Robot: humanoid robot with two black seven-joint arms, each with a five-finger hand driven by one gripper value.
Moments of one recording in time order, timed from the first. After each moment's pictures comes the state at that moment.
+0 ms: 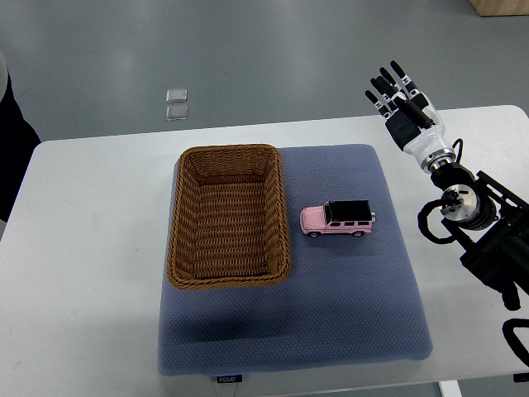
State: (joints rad) left arm -0.07 0.00 -0.08 -0.28 0.12 -0.04 -0.04; right arm 0.69 -0.15 0.96 0.62 -0.10 0.33 0.34
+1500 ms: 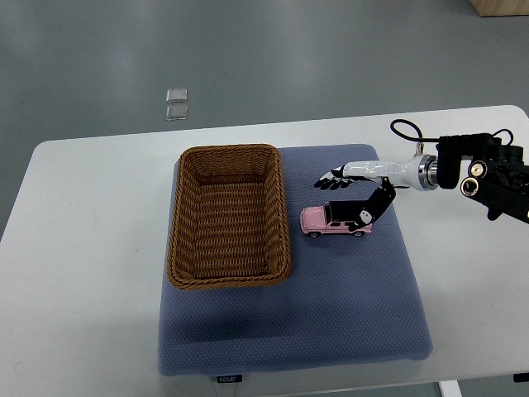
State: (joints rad) left arm -0.08 0.00 -0.09 -0.27 0.12 -0.03 -0.04; right arm 0.98 -0.51 0.18 0.99 -1.17 0.35 0.23
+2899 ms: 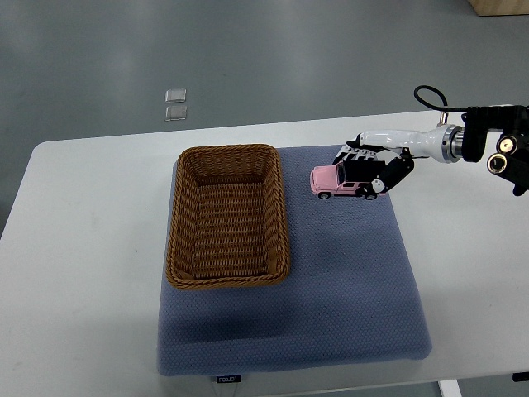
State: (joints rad) left arm -0.08 0.00 -0.08 -0.28 0.12 -0.03 -0.04; right arm 1.08 -0.61 0.18 1.05 -1.17 0.32 0.28
